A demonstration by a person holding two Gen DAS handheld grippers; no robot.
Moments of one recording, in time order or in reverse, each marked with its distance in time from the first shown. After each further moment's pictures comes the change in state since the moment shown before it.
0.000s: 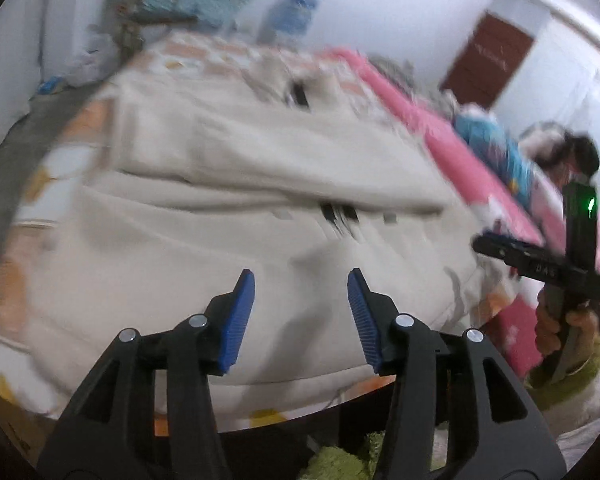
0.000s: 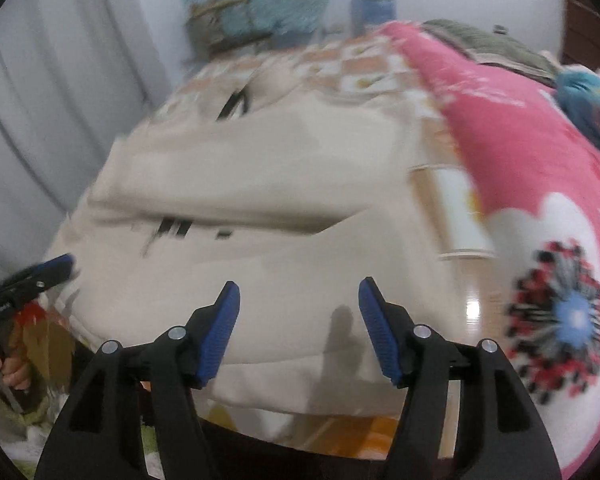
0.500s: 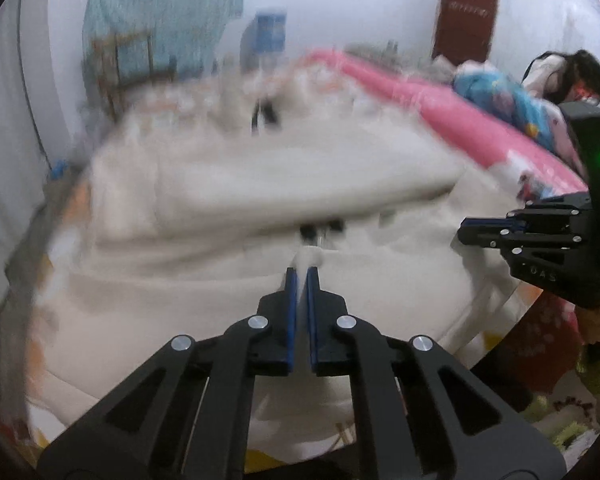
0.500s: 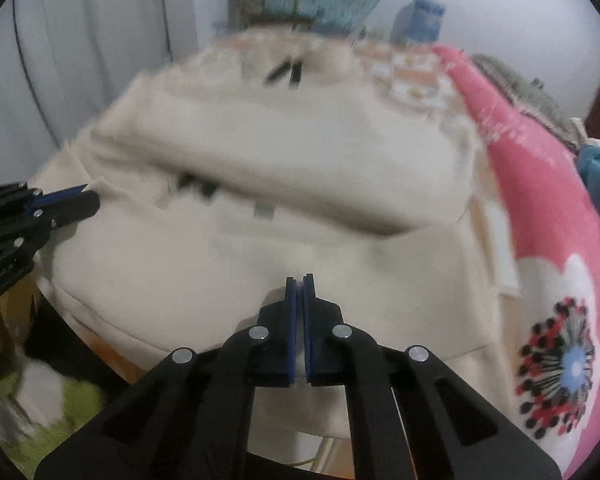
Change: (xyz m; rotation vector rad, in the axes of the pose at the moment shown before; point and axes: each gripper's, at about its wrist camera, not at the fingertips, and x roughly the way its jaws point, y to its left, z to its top) left arm -0.001 -0.053 0.009 0.270 -0.134 0.169; right arm 0.004 0.044 -0.002 -0.199 -0.027 -0.079
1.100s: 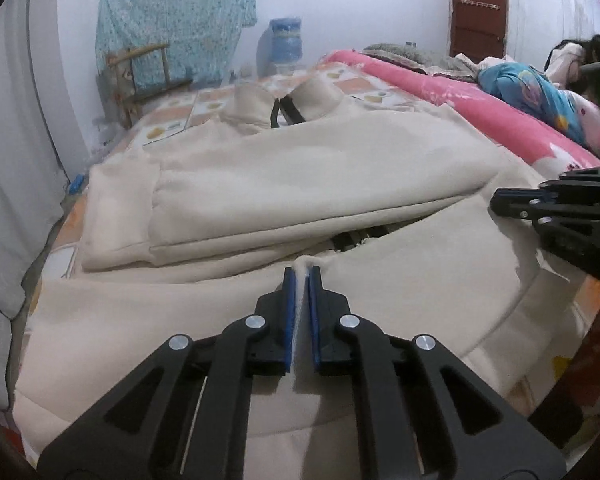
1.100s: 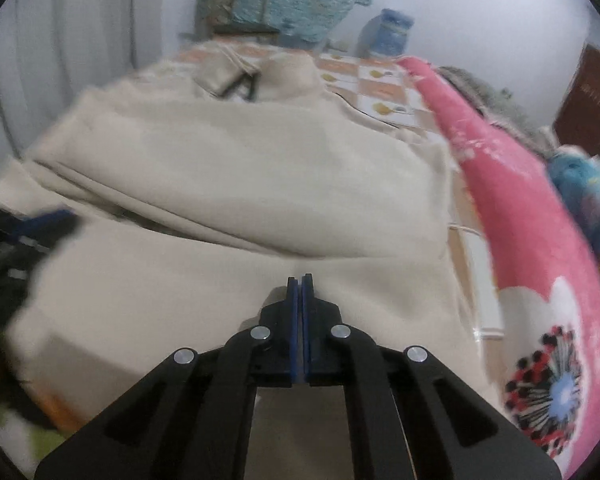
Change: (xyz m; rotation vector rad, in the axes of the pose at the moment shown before) left arm 0.064 0.007 -0.012 0.037 -0.001 0.110; right arm 0.053 0.000 0.013 -0.010 -0.006 -0.184
